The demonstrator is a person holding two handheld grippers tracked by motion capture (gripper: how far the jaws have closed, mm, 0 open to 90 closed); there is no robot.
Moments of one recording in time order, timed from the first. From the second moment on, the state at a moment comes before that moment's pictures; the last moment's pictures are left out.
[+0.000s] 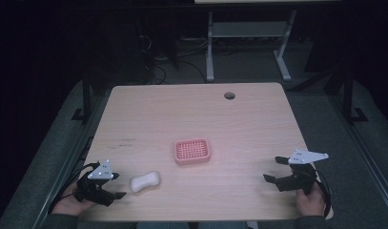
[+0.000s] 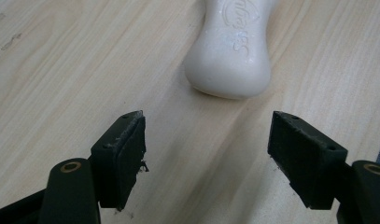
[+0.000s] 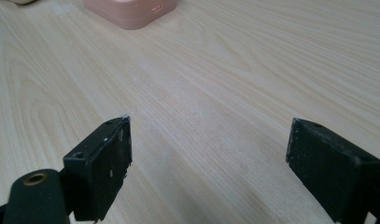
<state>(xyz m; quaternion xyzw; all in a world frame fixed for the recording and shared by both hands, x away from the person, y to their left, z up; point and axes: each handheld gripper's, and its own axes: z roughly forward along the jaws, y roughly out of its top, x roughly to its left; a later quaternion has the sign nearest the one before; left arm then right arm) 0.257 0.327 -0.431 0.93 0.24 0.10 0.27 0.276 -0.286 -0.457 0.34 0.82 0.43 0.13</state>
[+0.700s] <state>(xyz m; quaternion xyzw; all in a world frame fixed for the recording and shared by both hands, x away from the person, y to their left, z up) 0.260 0.308 -0.429 0.94 0.22 0.09 0.26 0.275 -0.283 -0.458 0.33 0.83 0.44 0.14</state>
